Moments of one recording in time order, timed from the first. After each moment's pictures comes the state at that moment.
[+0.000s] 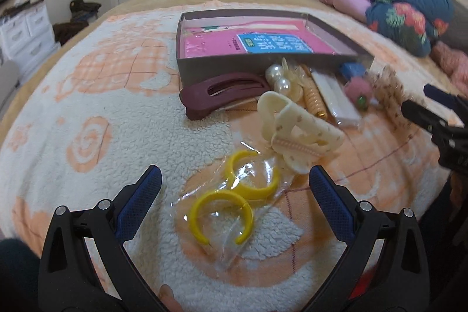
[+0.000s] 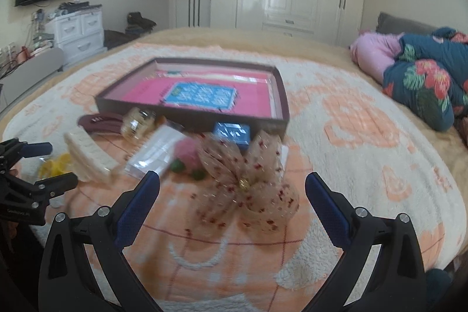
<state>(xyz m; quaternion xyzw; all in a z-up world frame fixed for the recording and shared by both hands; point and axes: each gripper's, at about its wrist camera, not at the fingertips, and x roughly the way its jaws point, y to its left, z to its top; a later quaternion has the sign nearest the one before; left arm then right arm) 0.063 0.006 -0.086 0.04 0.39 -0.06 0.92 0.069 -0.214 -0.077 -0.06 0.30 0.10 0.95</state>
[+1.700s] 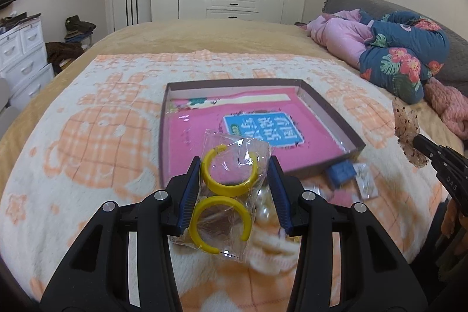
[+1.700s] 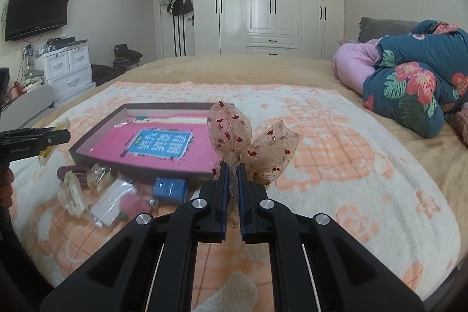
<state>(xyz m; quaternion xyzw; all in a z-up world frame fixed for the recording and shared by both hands) 0.135 -0.006 -0.012 -0.01 0.32 -0.09 0.94 0.099 -0.291 -0.032 -0.02 0.24 0.09 0.97</state>
